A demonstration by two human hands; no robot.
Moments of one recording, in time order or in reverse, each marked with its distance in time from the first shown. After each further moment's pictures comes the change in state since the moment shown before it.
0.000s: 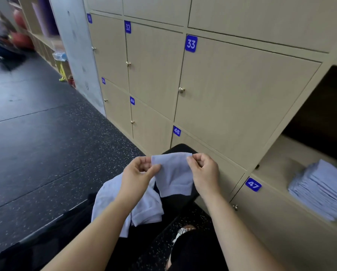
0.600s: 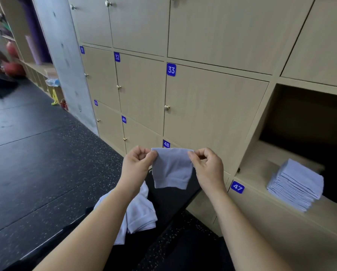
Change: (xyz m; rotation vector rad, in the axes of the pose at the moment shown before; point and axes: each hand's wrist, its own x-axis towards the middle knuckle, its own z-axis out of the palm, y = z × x) left_hand -0.020 0.088 0.016 -0.160 -0.043 0.094; right_hand -0.021 -0.051 -0.072 0.047 0.112 -0.174
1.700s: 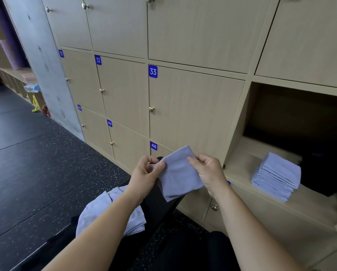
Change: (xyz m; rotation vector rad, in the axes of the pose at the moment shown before) left_hand -0.009 -0.030 0.039 0.030 -0.299 -0.100; right_hand 0.001 0.012 -0.043 0.399 -0.192 0.245
